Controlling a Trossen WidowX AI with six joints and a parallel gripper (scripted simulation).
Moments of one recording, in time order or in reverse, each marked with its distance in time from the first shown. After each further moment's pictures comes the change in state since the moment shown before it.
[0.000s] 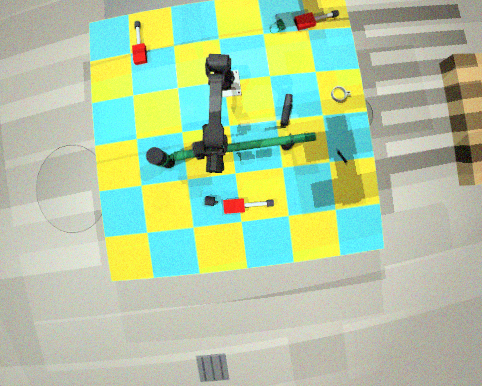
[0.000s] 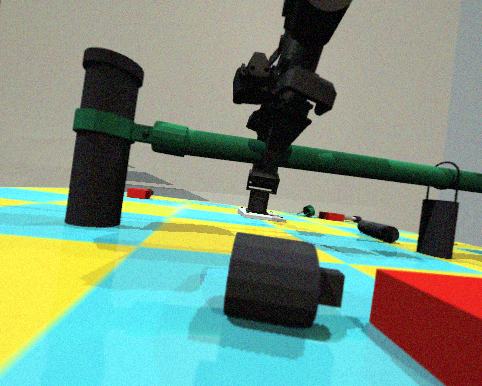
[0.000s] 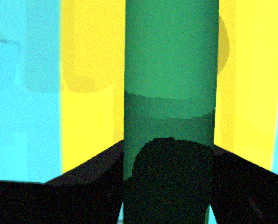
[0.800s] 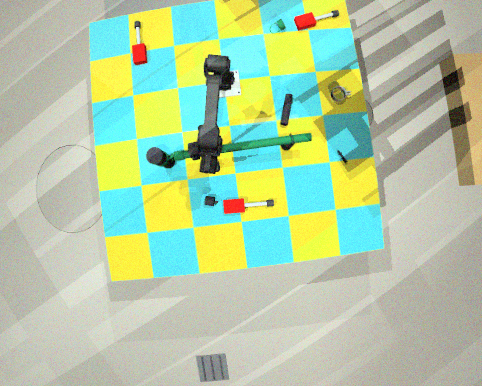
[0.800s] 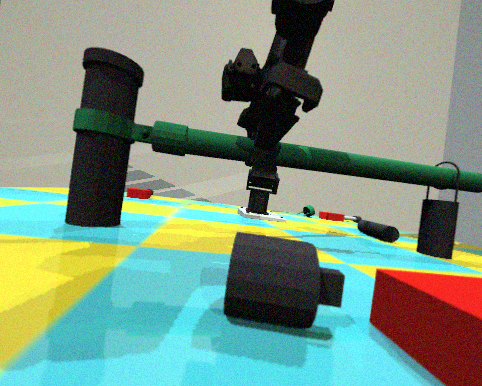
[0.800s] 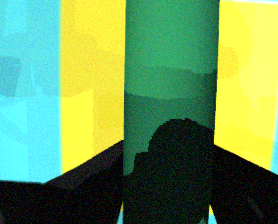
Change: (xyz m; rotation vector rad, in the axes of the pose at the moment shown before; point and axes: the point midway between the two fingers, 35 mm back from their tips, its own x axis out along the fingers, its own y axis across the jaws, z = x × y) arm 0.002 0.000 0.017 -0.003 -0.001 -0.002
